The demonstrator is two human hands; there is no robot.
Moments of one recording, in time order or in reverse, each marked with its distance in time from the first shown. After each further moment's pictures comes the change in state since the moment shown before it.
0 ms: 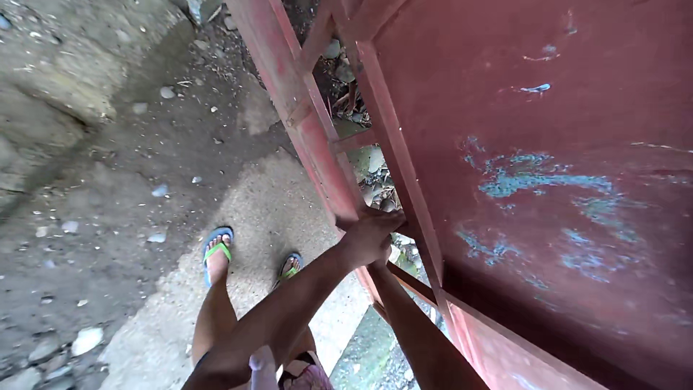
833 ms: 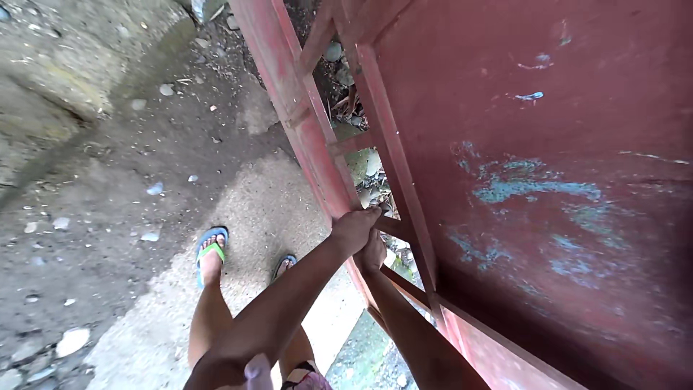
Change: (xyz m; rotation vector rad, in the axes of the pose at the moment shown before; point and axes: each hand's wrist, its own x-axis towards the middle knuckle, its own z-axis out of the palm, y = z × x) left_hand 0.022 -0.007 -0.004 0.222 -0.237 -0.354; right_hand 0.010 0.008 0.023 -0.016 0.149 -0.077
